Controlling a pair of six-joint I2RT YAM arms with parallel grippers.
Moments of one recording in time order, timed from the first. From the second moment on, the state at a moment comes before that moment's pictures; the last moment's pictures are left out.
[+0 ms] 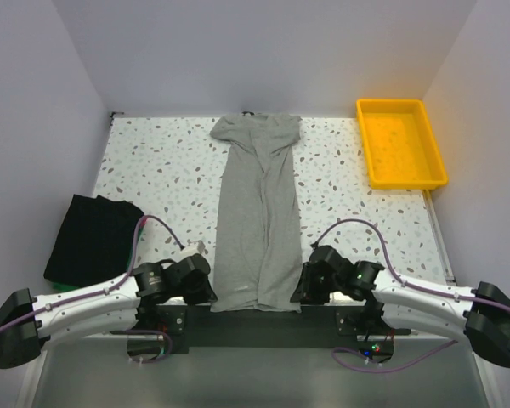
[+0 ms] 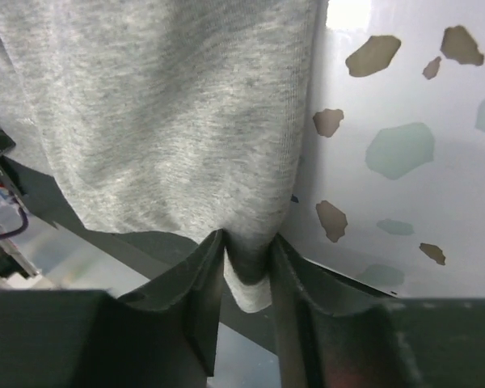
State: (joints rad) left arm -1.08 0.76 0.32 -0.61 -0.08 -1.24; right arm 0.99 0.91 0.29 -0.38 -0.15 1.19
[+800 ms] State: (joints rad) left arm -1.46 0.79 0.44 -0.61 -0.13 -1.36; right arm 0.99 0.55 0.44 -0.80 -0.12 1.05
